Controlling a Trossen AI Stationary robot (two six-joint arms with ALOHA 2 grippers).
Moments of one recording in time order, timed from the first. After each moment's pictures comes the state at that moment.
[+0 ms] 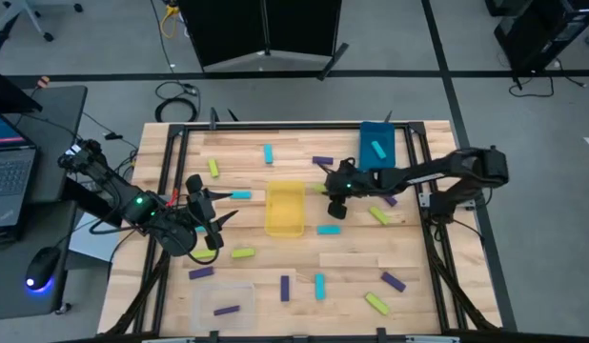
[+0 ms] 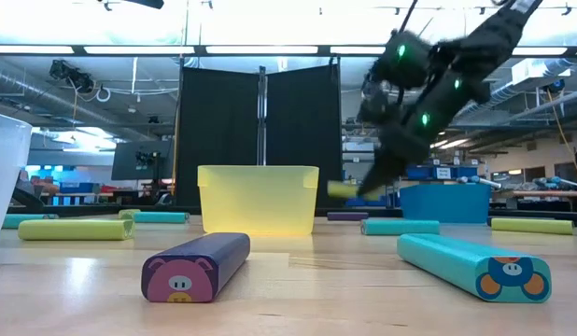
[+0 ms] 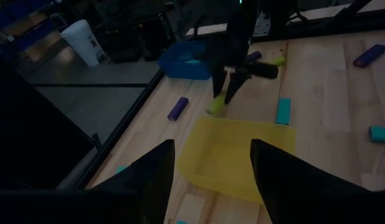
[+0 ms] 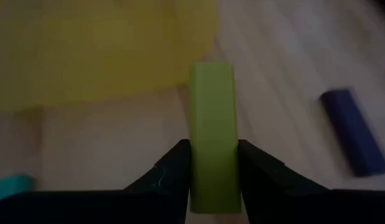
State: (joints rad) left arm -0.65 1.02 0.97 -0.73 -1.02 -0.43; right arm -0.17 1.52 0.67 0.05 0.14 0.04
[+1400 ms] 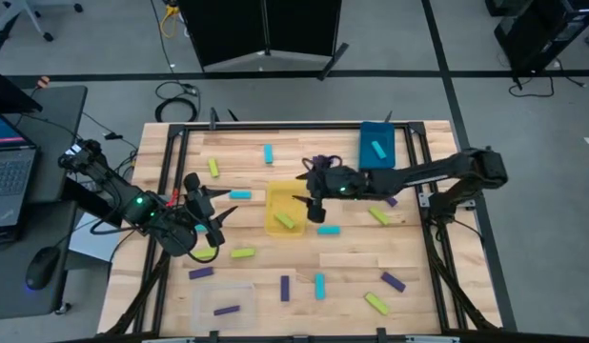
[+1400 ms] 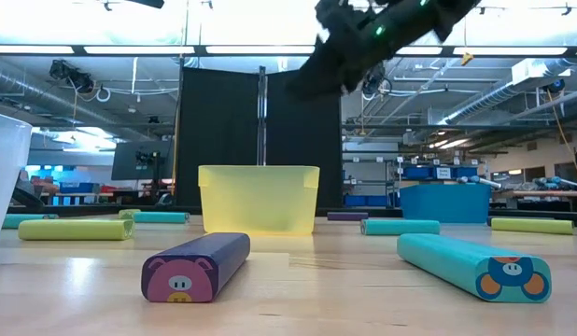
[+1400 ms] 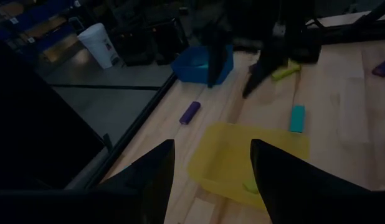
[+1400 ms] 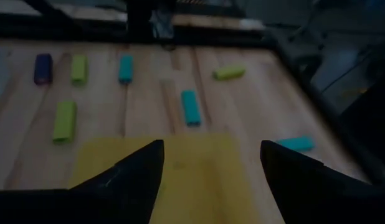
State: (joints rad) left arm -0.65 1.02 0.97 -0.74 -1.08 -0.45; right arm -0.01 1.54 1.00 0.06 0.23 -0.04
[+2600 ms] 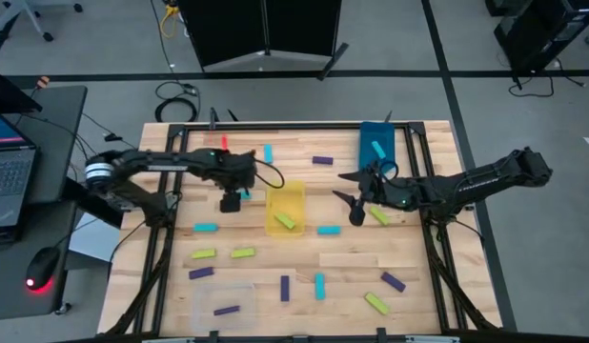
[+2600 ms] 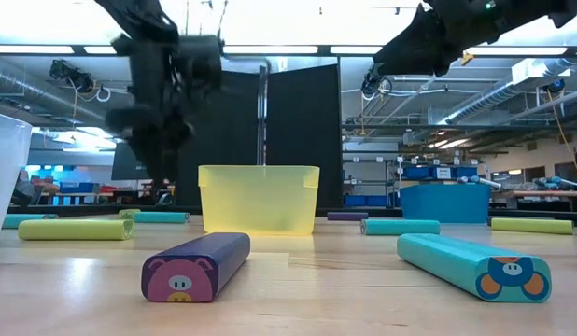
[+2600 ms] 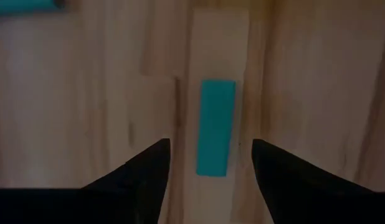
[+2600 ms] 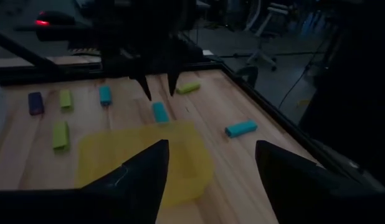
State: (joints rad) left arm 0.30 1.44 0.90 -0.82 -0.08 0.27; right arm 0.16 1.03 0.59 0.11 0.53 0.10
